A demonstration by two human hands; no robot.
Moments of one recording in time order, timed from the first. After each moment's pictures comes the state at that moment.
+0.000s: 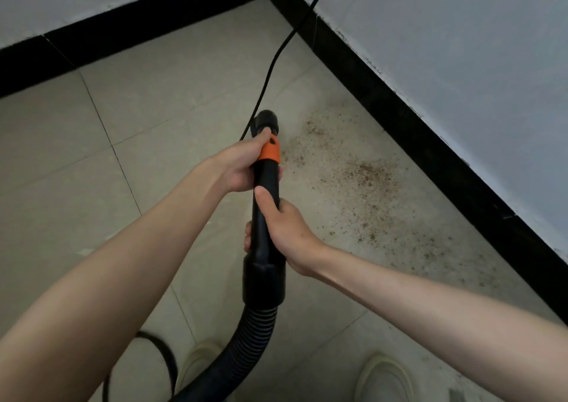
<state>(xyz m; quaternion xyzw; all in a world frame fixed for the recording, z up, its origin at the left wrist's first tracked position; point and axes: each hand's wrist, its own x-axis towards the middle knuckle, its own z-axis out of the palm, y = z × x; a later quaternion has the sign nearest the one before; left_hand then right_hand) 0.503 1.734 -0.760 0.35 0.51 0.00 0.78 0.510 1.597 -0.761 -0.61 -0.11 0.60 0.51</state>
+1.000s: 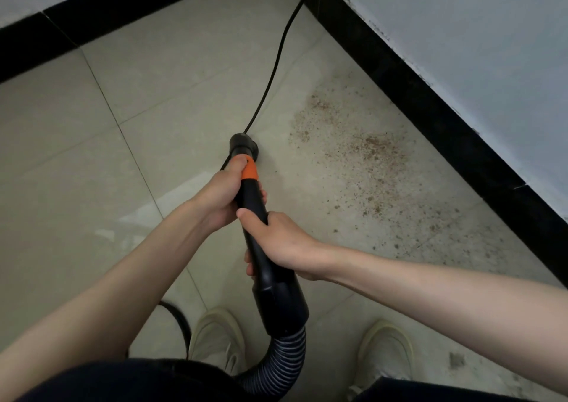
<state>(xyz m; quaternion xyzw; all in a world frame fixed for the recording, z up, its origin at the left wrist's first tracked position) 0.436 1.679 -0.776 0.32 0.57 0.08 0.75 0.484 1.563 -0.747 -0.64 -0.19 0.67 0.34</state>
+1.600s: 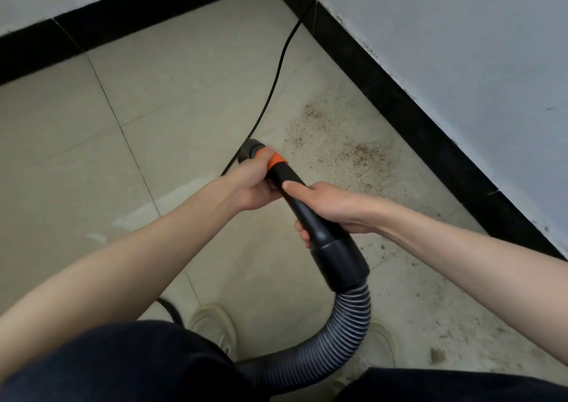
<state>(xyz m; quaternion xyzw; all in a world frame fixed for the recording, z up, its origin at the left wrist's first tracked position) 0.476 1.664 -0.757 0.29 0.54 0.05 0.79 0.553 1.550 -0.721 -0.67 -0.20 0.66 0.28</state>
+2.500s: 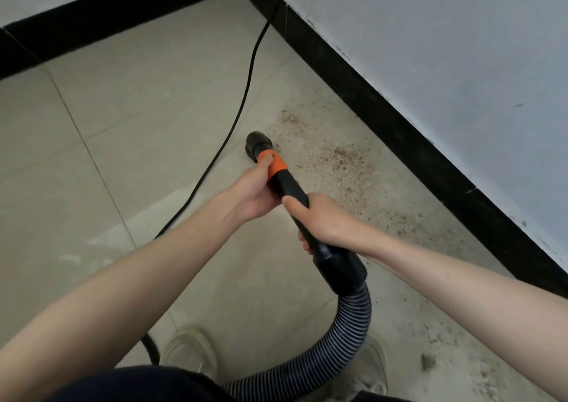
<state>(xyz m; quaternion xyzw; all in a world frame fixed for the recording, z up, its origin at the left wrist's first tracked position) 0.517 1.647 -0.777 0.24 0.51 0.07 0.83 0.573 1.529 -0.755 -0.78 -0.26 0.51 0.26</state>
